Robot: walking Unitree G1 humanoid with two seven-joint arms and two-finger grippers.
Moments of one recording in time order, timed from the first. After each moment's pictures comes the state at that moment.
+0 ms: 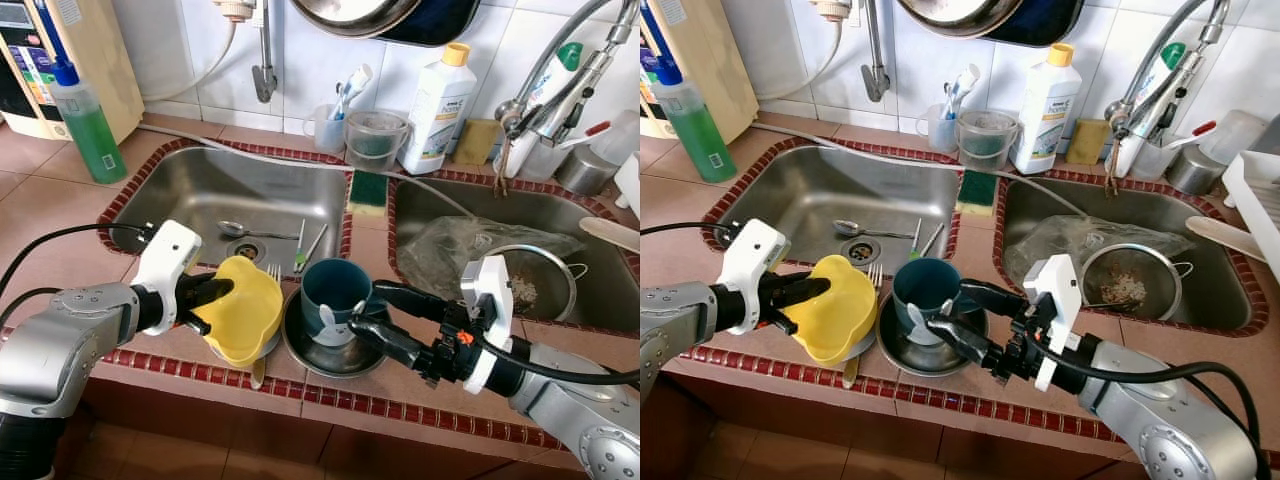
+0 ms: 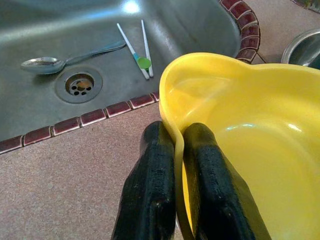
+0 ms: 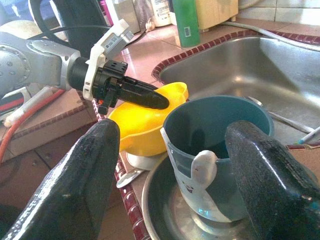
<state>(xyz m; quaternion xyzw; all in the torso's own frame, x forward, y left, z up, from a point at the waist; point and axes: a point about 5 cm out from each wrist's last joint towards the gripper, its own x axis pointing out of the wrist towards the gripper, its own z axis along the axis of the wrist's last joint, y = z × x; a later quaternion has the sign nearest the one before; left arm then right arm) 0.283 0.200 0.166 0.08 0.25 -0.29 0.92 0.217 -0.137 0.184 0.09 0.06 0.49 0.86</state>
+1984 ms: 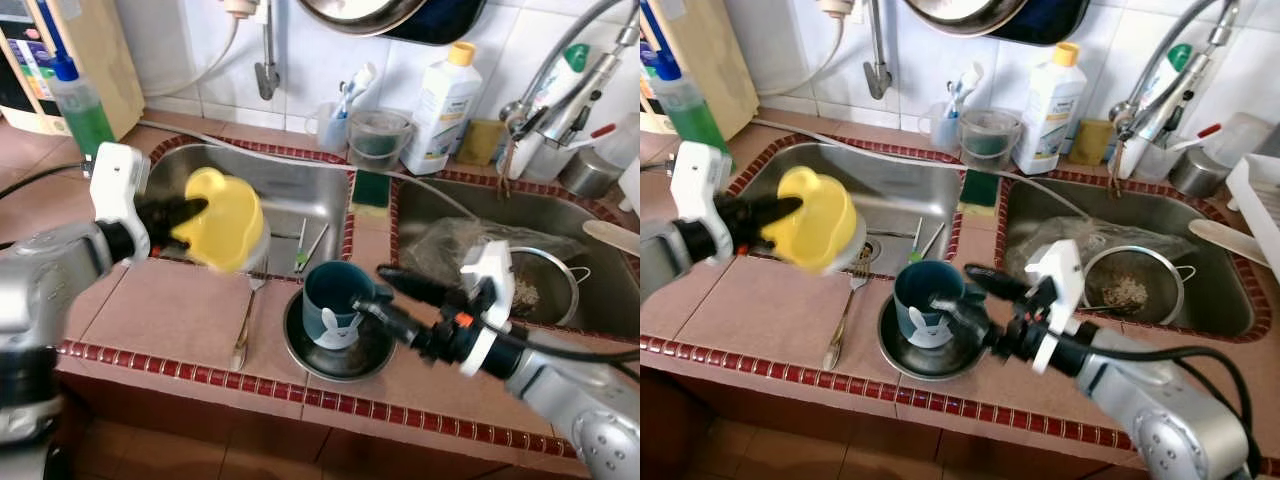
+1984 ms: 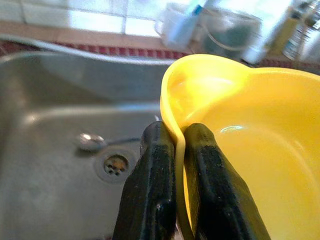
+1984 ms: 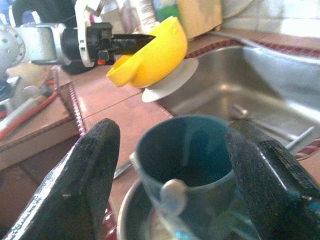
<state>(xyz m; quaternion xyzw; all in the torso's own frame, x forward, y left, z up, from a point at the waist) 0.330 0.229 0.221 -0.03 0.11 -0.22 0.97 0.231 -0.139 0.191 0.10 0.04 0.46 0.88</state>
